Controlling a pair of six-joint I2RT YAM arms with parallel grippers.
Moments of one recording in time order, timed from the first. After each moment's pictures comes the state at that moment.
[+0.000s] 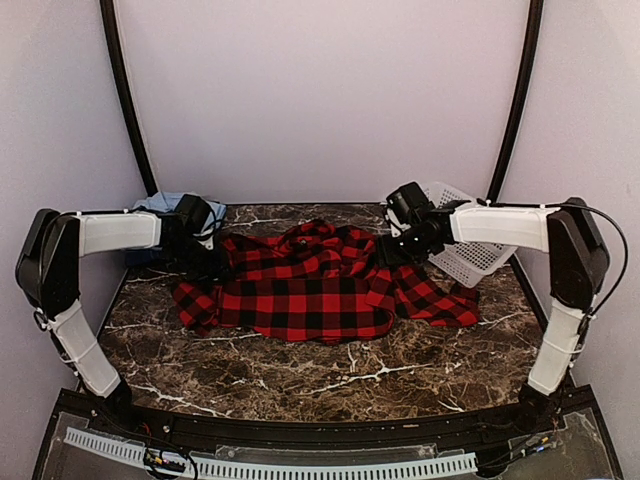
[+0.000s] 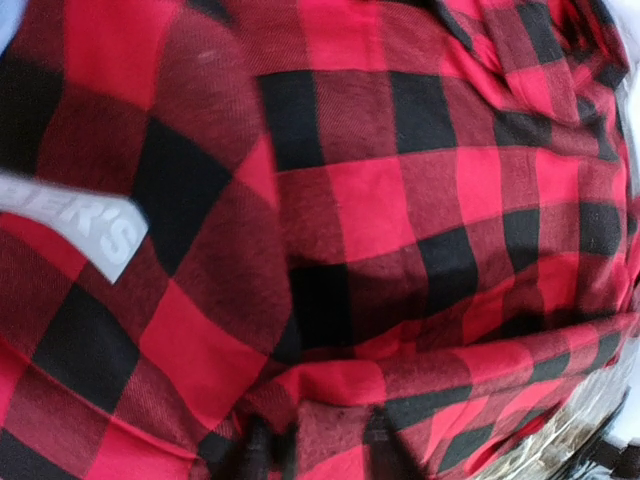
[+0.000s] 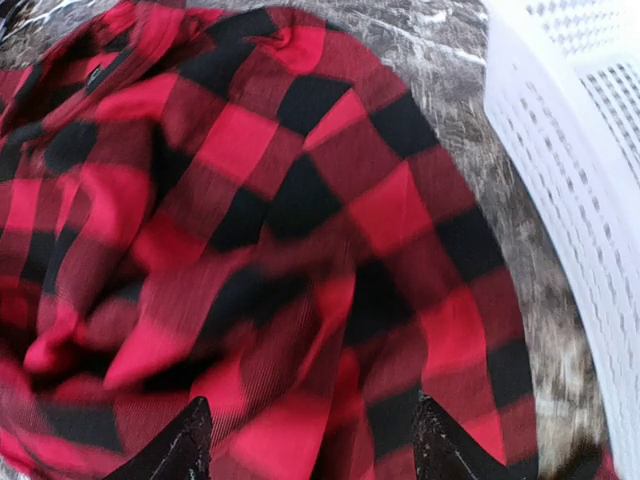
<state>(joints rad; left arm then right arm) -0.32 1.72 1.15 -0.57 0.26 -0.52 0.59 1.88 1.38 -0.47 0.10 0.31</state>
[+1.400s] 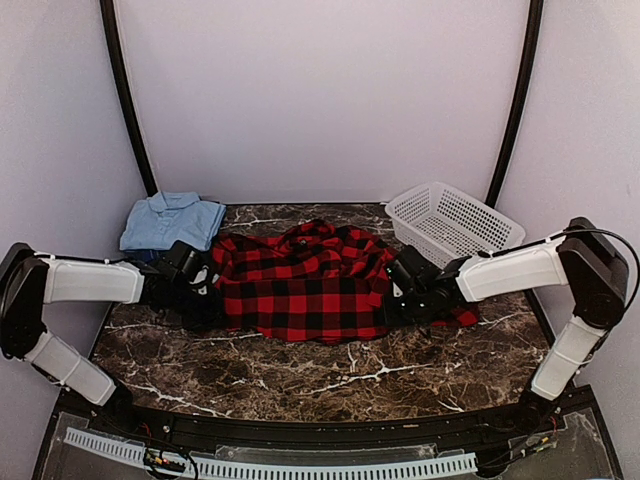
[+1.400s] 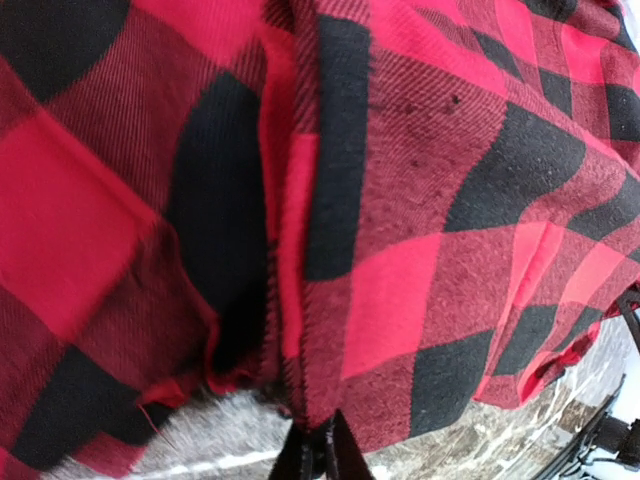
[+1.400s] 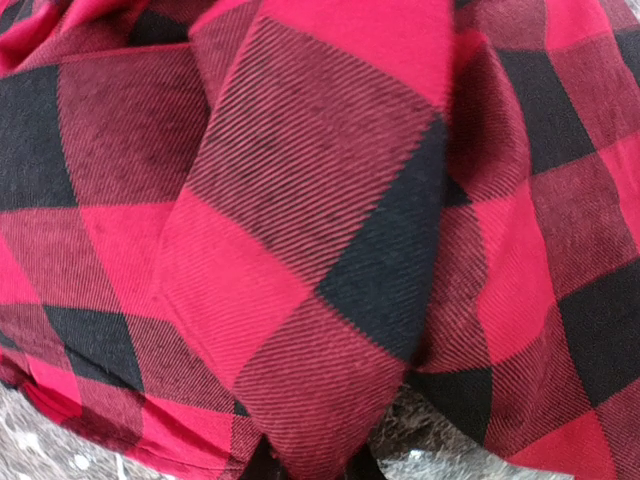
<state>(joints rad) -0.46 1.43 0.68 -0.32 0.22 -0.73 0.81 1.68 0.89 -0.27 0.11 0.63</state>
